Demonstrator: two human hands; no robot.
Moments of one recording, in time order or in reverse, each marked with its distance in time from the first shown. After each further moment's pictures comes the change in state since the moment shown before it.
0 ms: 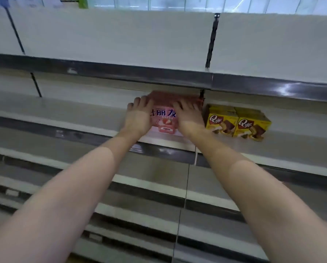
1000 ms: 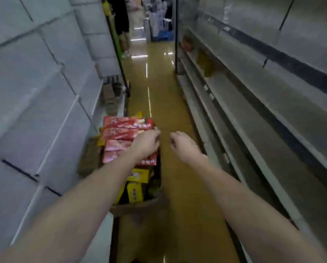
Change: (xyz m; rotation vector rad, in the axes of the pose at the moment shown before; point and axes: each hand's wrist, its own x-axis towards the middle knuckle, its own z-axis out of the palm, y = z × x) left_hand -0.599 0.017 -0.213 0.163 -0.364 -1.141; right_hand -0.382 -0.357 0.012 0.827 -0.491 -1.130
